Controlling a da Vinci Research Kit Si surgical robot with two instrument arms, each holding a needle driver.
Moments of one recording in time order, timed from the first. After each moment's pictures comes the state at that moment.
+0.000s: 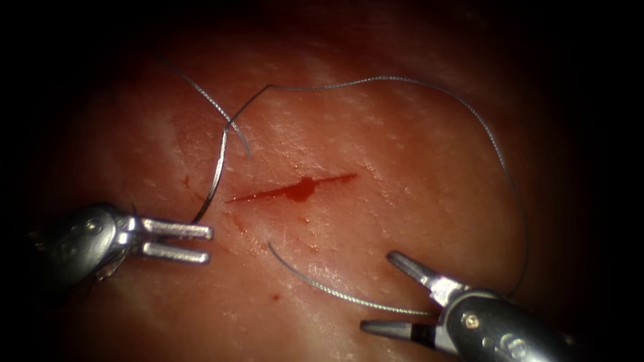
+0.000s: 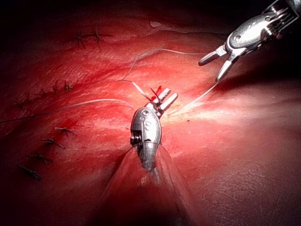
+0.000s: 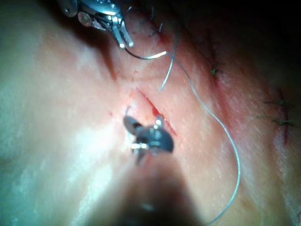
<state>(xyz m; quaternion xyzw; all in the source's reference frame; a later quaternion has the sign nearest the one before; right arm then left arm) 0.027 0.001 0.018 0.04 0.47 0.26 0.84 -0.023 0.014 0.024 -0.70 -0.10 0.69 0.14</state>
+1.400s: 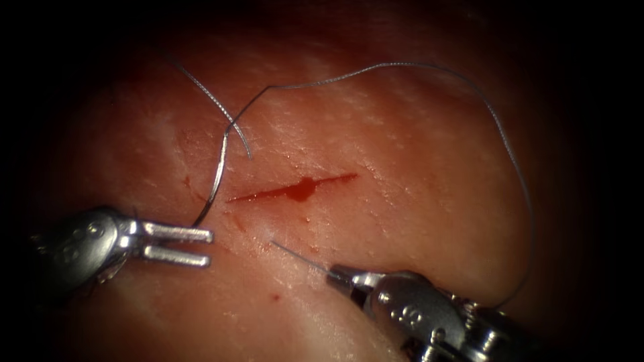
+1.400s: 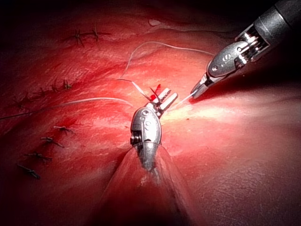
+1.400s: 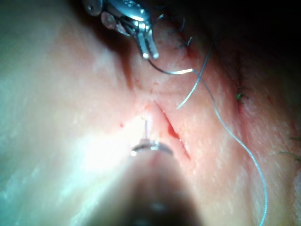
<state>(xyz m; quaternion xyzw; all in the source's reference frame) 0.027 -0.002 0.026 0.05 0.33 0.14 0.93 -0.024 0.014 0.024 -0.70 -0.10 0.69 0.14</state>
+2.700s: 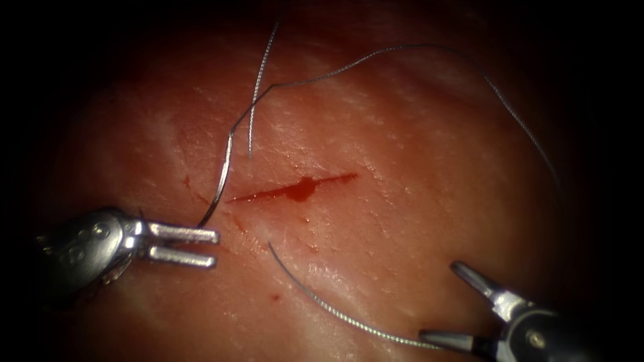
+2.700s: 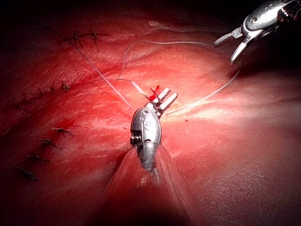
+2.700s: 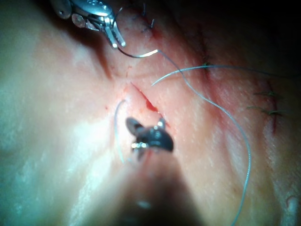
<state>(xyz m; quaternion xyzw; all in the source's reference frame) 0.021 0.001 0.014 0.02 0.44 0.30 0.85 -0.024 0.014 0.025 -0.70 -0.10 0.69 0.14</state>
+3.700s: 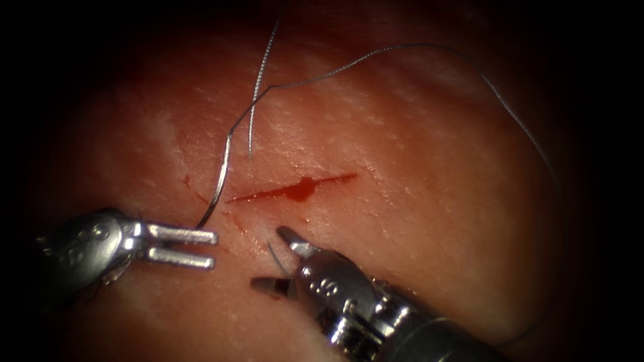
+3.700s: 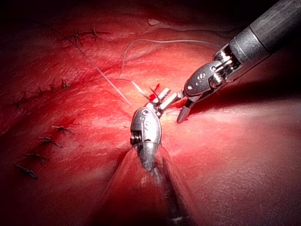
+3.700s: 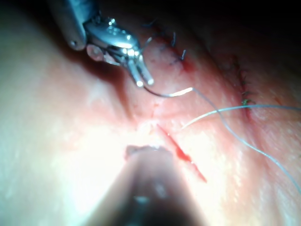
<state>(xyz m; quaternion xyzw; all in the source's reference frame) 0.036 0.000 0.029 0.05 0.32 0.25 0.91 -0.024 0.013 0.025 -0.70 -0.10 0.69 0.14</state>
